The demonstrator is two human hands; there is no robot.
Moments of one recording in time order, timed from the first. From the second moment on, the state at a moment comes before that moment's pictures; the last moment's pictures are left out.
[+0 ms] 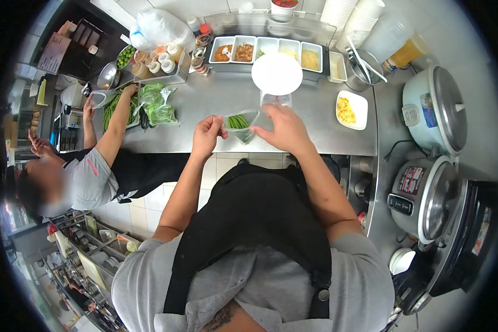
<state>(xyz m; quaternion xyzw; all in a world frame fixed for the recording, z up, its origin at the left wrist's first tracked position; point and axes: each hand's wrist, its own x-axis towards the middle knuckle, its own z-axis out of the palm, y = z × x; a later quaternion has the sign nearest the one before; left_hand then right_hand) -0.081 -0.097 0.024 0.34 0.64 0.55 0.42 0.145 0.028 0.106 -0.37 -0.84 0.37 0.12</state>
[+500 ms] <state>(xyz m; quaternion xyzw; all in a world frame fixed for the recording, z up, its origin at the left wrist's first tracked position) -0.118 -0.066 -0.007 0.66 0.58 0.34 0.33 0.096 0.049 0.015 -0.19 -0.83 0.48 0.20</state>
